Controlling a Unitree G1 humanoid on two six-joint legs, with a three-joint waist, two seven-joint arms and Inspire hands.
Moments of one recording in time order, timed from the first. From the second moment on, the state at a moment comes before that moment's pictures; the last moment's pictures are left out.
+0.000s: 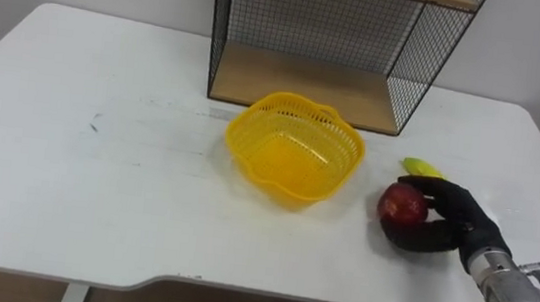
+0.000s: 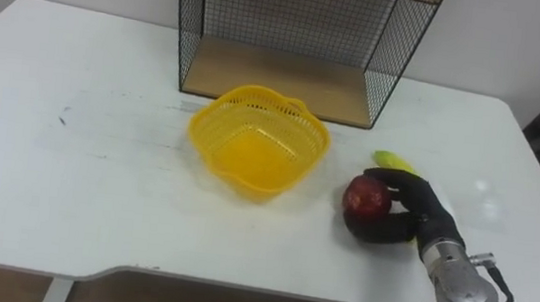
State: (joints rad) left arm 0.30 0.26 0.09 1.04 0.37 0.04 0.08; right arm -0.06 -0.39 -0.08 0.47 -0.05 -0.06 0.18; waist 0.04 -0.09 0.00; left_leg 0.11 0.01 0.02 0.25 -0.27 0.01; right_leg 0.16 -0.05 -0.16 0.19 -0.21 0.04
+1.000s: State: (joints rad) left arm 0.27 0.24 0.09 1.04 0.37 0.05 0.08; right arm -0.06 -0.39 -0.06 0.07 0.18 -0.06 0.09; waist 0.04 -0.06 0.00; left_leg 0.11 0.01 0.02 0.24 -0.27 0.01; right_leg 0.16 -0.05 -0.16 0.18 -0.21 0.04
